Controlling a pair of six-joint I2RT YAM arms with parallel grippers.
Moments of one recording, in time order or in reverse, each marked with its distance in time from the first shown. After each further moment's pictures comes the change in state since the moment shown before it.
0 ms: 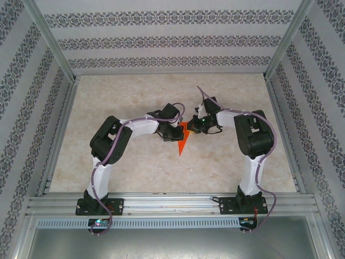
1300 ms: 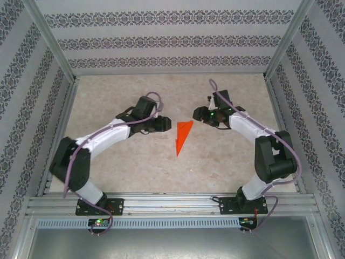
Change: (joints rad) left arm 0.109 -0.544 -0.298 0.060 -0.150 0.033; right arm 0.042 -0.387 -0.077 -0.124 0.351 0.026
